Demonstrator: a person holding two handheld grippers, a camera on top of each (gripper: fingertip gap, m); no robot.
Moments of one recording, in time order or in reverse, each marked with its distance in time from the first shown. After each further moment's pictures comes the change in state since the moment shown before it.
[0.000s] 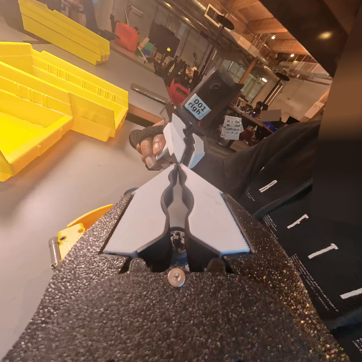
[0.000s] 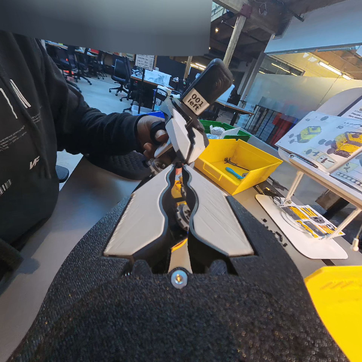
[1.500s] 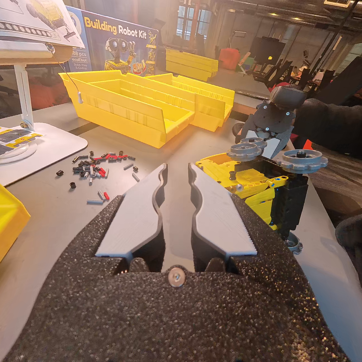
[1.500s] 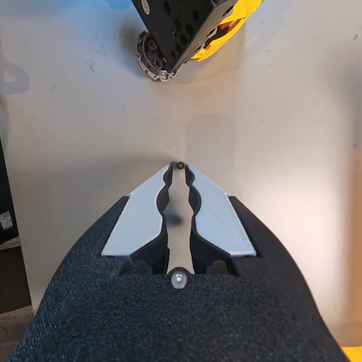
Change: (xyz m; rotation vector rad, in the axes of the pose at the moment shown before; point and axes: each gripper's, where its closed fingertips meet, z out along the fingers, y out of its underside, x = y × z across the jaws) left arm -0.110 0.036 -0.108 0.088 -0.501 0.217; right arm -0.034 0.184 -0.088 -1.039 -0.242 0.199
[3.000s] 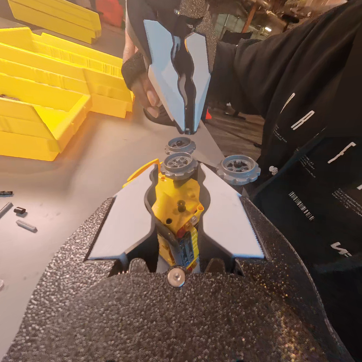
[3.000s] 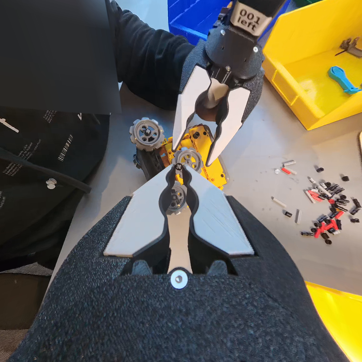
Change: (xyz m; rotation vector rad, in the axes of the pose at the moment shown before) left arm 0.082 0.000 0.037 -0.160 0.551 -0.021; right arm 0.026 -0.168 -0.076 0.391 -0.233 -0.145
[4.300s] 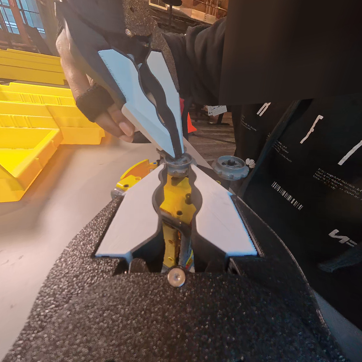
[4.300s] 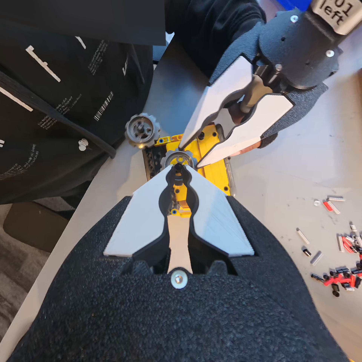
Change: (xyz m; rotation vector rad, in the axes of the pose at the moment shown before) left arm 0.047 0.004 0.011 0.105 0.120 0.165; right arm -0.040 0.006 0.024 -0.227 -0.258 -0.205
